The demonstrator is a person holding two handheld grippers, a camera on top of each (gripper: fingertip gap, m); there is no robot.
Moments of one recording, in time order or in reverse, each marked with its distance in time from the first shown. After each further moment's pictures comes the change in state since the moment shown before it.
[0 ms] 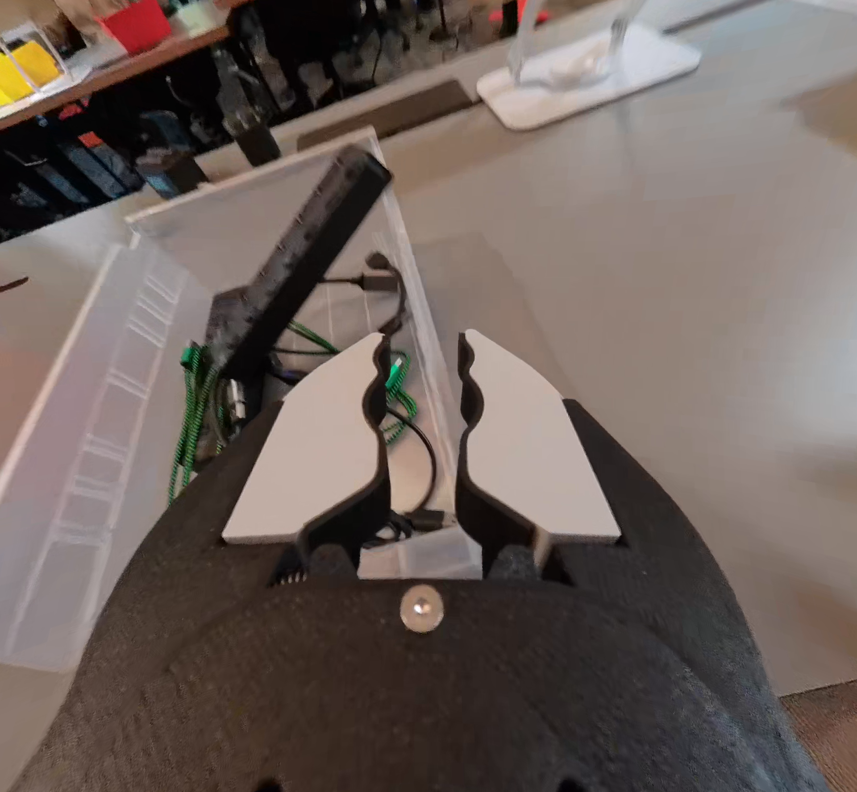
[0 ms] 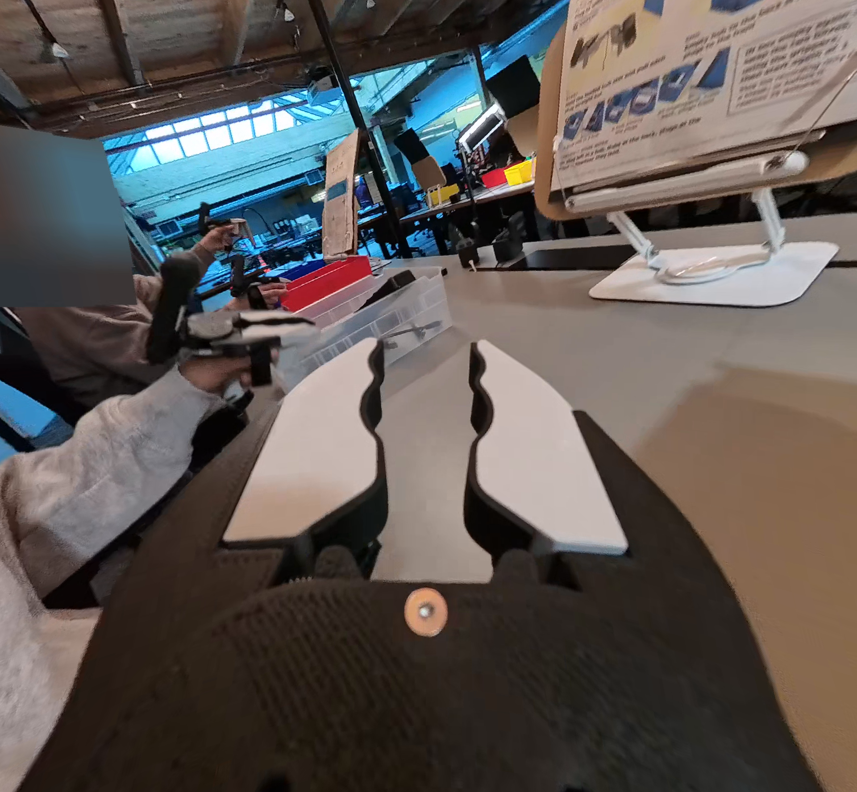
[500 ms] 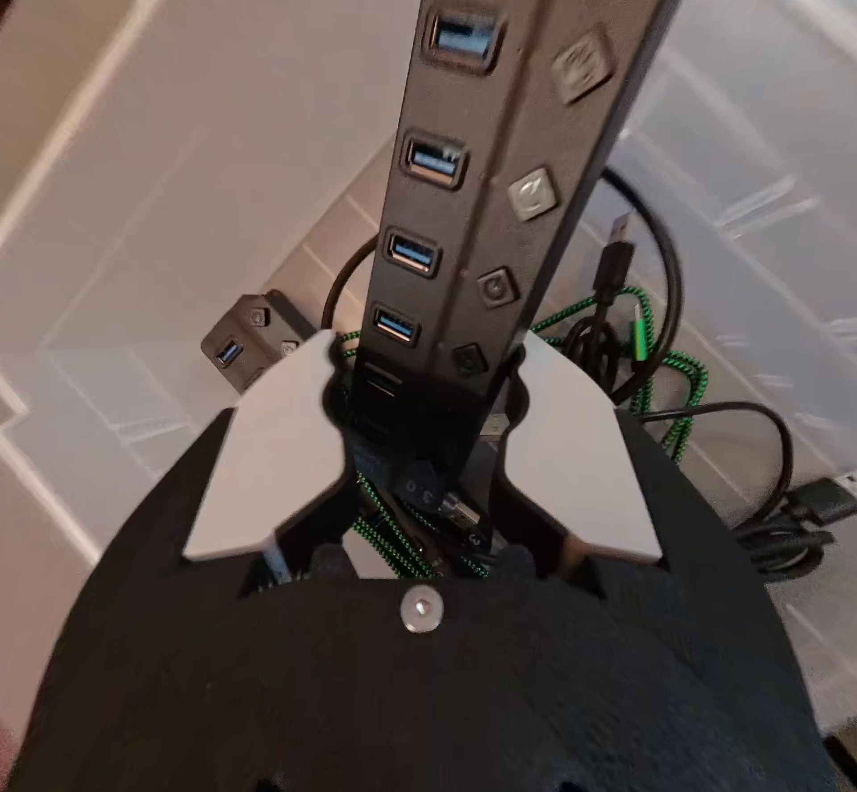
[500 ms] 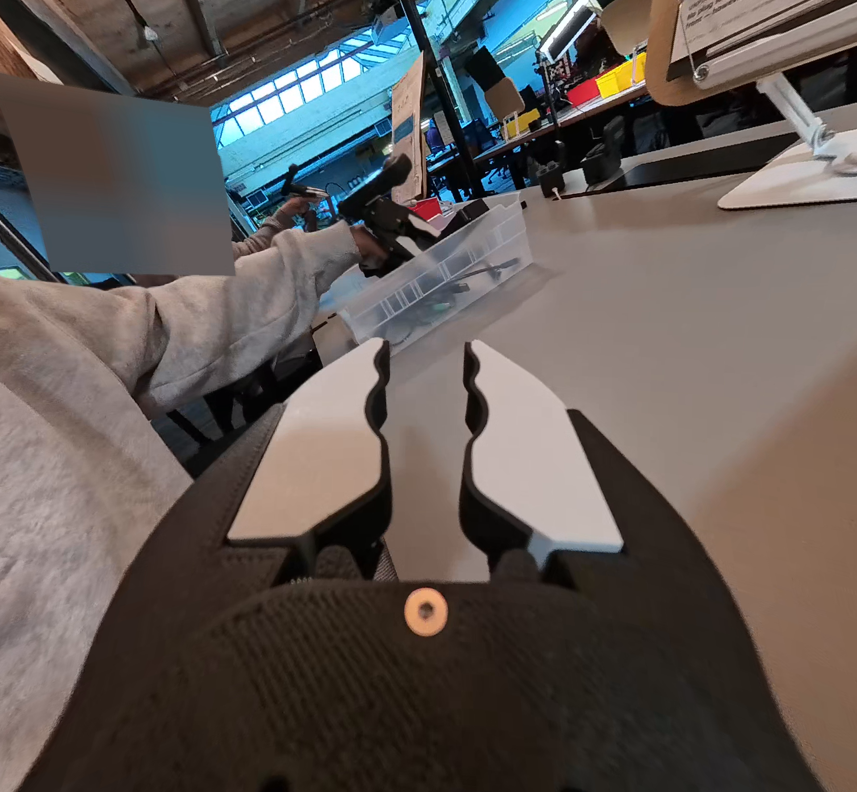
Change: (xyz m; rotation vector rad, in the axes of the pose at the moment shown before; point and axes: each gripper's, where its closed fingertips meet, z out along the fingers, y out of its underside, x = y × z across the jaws) left arm -0.104 0.054 0.122 -0.550 0.447 0.350; right arm -0.032 0.051 0.017 -0.126 -0.167 0.139
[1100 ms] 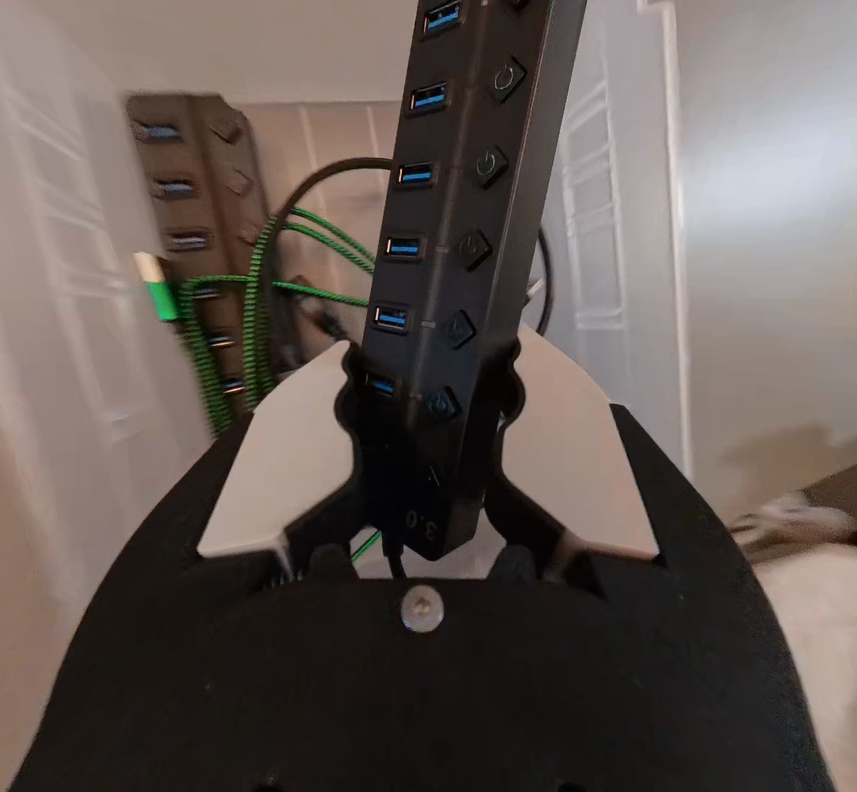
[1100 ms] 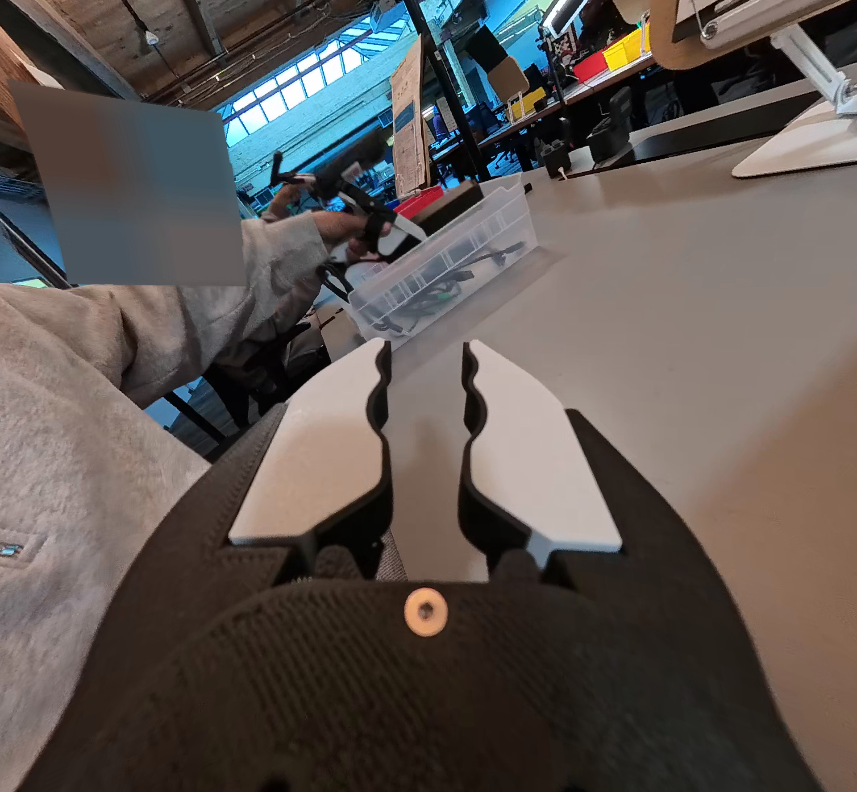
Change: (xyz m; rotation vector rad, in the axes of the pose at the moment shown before) left arm 0.024 -0.001 -0.042 0.018 0.148 -0.759; right arm 0.004 0.008 0.002 -0.023 -0.009 0.055
